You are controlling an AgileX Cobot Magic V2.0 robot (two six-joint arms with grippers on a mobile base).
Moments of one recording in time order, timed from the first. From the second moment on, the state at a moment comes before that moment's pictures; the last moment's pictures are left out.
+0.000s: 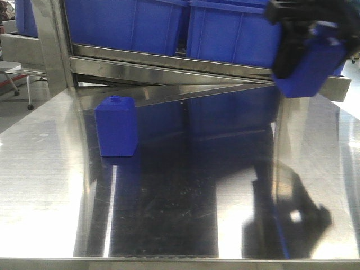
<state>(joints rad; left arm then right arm) -0.06 0.00 0.01 -0.08 0.00 0.08 0.30 1.43 -1.09 0.01 0.66 0.08</state>
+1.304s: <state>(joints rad) -0.06 0.00 0.01 -0.08 0.00 0.08 0.05 0.21 -0.29 0.00 0.18 0.04</state>
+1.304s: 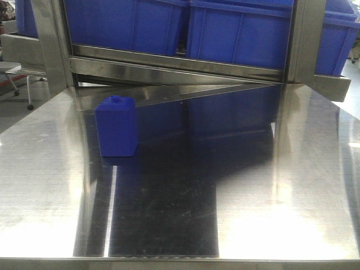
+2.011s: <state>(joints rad) -0.06 0.00 0.01 -0.08 0.00 0.08 0.05 0.21 -0.29 0.00 0.18 0.04</state>
